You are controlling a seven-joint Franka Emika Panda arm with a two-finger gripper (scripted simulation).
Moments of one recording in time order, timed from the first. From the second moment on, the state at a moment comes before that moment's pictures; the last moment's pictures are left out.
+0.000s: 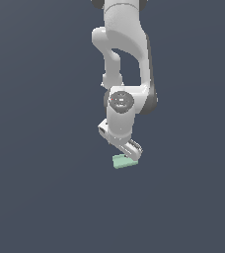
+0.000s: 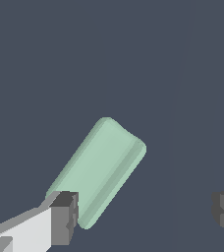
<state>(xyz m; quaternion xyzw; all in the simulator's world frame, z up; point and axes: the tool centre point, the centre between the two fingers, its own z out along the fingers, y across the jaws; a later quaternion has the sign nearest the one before) 0.023 0.028 0.091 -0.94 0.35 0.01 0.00</state>
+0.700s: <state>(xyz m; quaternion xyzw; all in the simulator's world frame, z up) 0.034 0.047 0.075 -0.86 0.51 0.01 0.00</state>
